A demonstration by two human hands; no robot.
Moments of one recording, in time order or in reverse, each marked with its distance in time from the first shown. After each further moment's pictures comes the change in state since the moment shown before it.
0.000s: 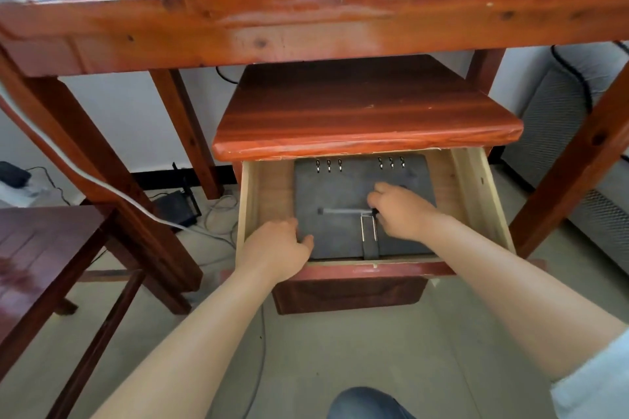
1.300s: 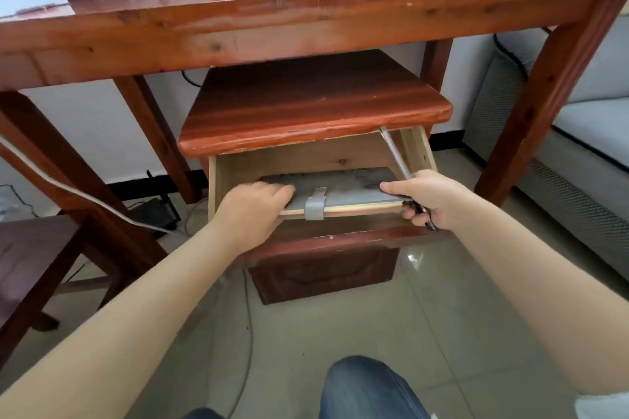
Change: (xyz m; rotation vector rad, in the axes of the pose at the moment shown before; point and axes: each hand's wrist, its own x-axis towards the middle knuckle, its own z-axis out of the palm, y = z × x) left_hand -0.024 0.031 -0.042 0.495 0.306 0.636; right_hand -0.095 0.022 -0.047 1.320 -0.003 0.724
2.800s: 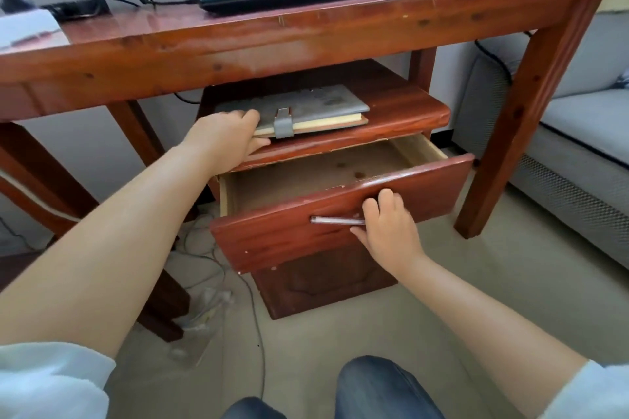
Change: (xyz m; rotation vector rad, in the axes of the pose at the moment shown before) left_hand 0.074 -0.096 -0.029 0.093 -0.010 -0.056; right_hand 0.008 0.044 0.080 -1.118 0.707 -0.840
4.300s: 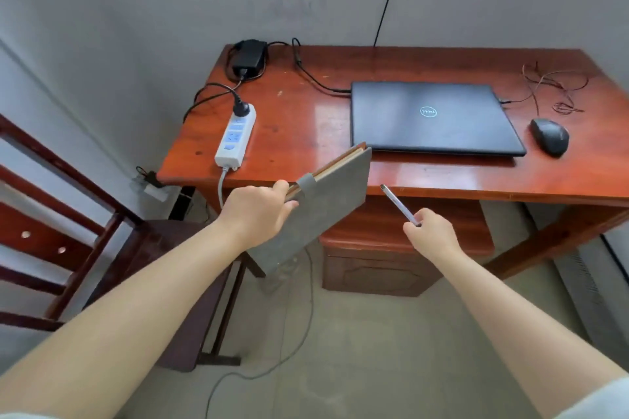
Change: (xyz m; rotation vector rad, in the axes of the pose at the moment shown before) left_hand -0.031 -0.151 -0.272 -0.135 -0.325 -0.299; right_hand 0.239 -0.074 -0.254 0.492 -0.726 0.483
